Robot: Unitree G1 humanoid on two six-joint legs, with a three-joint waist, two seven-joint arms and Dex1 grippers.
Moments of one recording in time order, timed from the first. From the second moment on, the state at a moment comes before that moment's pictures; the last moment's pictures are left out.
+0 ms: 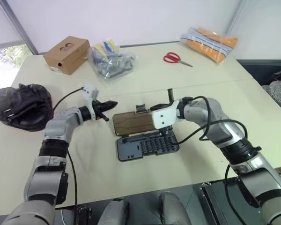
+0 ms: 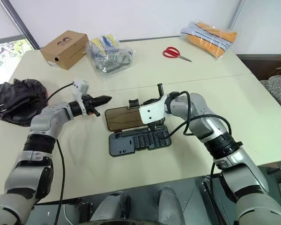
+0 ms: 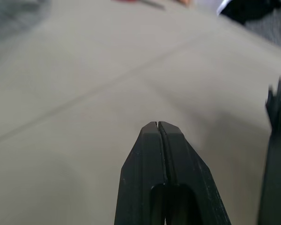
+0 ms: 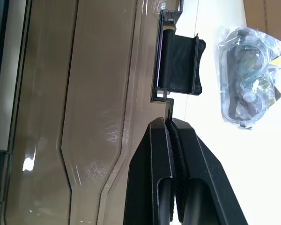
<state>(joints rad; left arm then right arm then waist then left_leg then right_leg) -0.69 0.47 -0.01 0.51 -0.34 0.39 -0.95 -0.74 -0.60 0.41 0.02 -0.53 -0.09 0.89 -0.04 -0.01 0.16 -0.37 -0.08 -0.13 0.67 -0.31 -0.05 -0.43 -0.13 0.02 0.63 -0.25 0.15</state>
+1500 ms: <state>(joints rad) -0.70 0.60 -0.18 0.31 -0.40 0.57 -1.50 -0.67 -0.80 0.04 -0.46 -0.12 0.80 1.12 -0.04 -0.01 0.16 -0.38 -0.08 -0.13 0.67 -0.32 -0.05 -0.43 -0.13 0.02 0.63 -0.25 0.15</state>
